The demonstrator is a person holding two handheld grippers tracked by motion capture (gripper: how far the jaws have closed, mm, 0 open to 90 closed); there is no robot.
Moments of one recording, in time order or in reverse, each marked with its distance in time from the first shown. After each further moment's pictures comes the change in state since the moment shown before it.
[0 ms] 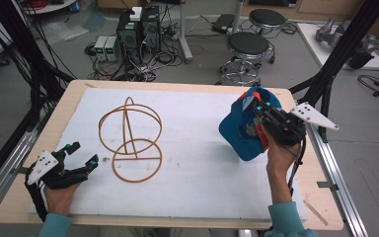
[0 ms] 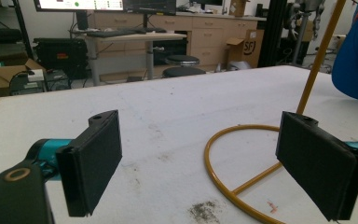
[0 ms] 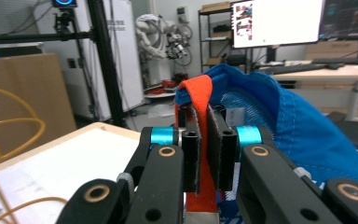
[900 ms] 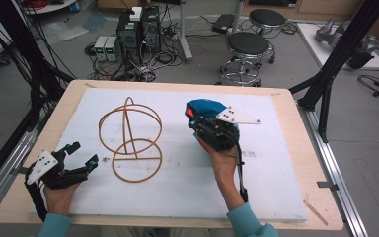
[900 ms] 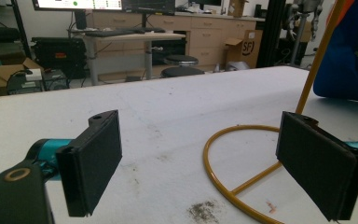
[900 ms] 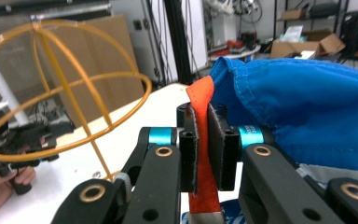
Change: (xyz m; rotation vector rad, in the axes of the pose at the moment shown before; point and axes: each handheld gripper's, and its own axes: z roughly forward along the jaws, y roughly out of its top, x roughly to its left) left arm 0.001 0.000 0.000 0.000 -0.007 -0.006; right arm 0.105 -0.043 0.086 0.184 0.255 0.041
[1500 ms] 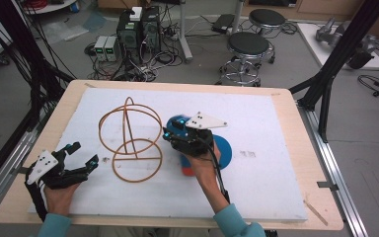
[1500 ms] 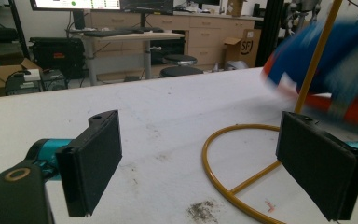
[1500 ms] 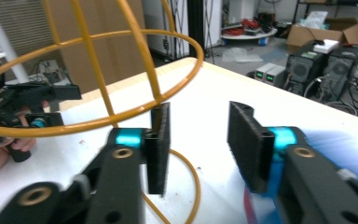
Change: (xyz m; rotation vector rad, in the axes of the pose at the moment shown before) left arm 0.000 0.000 0.000 0.003 -0.005 0.006; right arm 0.034 -0.014 0.041 0.098 0.038 -0.105
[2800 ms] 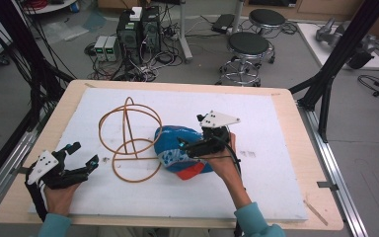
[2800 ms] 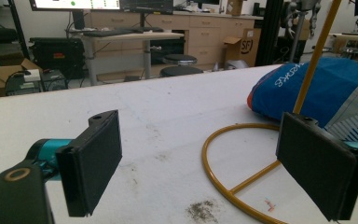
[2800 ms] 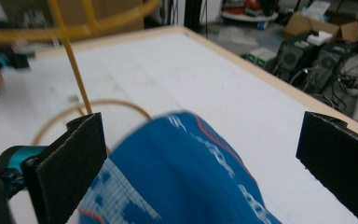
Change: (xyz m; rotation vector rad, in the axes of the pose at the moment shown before) left arm -0.001 0.000 0.000 -0.001 0.001 0.005; right arm -0.041 -0.009 -0.022 0.121 -0.014 -0.147
